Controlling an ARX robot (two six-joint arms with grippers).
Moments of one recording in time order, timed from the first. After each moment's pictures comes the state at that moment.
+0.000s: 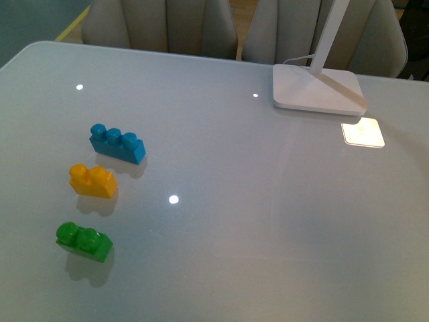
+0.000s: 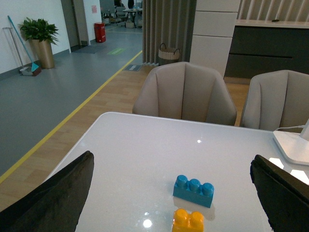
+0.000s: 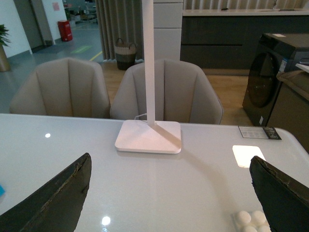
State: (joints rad) left arm 0.00 0.01 0.01 0.00 0.00 0.00; right arm 0.00 0.00 0.01 0.00 0.00 -0.01
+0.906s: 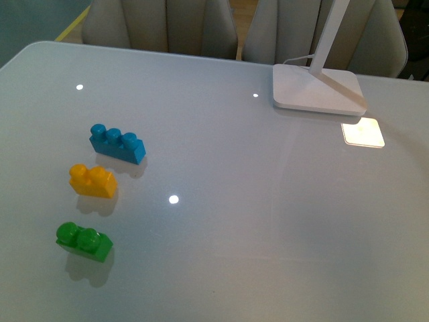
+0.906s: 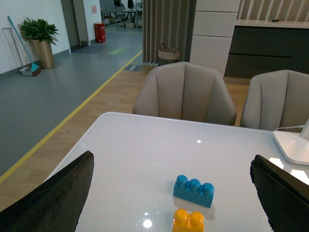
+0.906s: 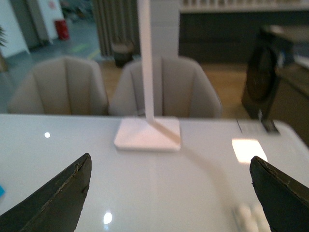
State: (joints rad) left arm 0.00 0.01 0.01 0.00 0.00 0.00; right arm 0.03 0.09 0.08 -0.16 0.12 0.06
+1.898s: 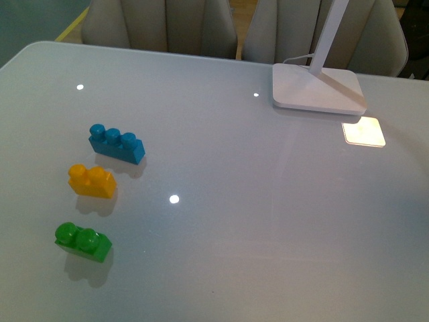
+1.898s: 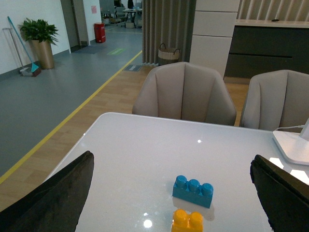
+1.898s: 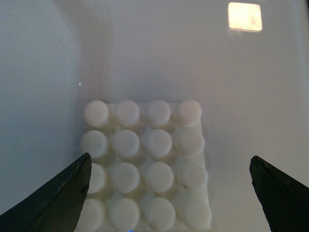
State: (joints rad) left arm 0.00 0.01 0.01 0.00 0.00 0.00; right arm -0.80 2.16 0.87 0.44 -0.56 -0.63
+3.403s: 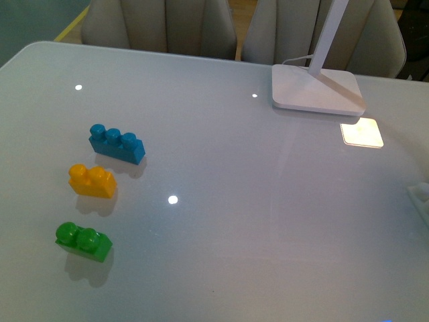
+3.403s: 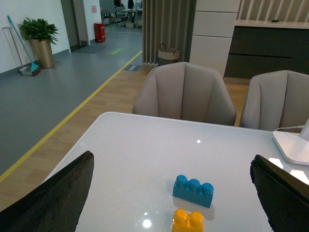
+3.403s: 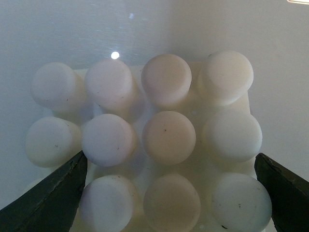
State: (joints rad) left arm 0.00 0.01 0.01 0.00 0.00 0.00; right arm -0.51 2.46 0.93 0.50 -0.46 -0.56
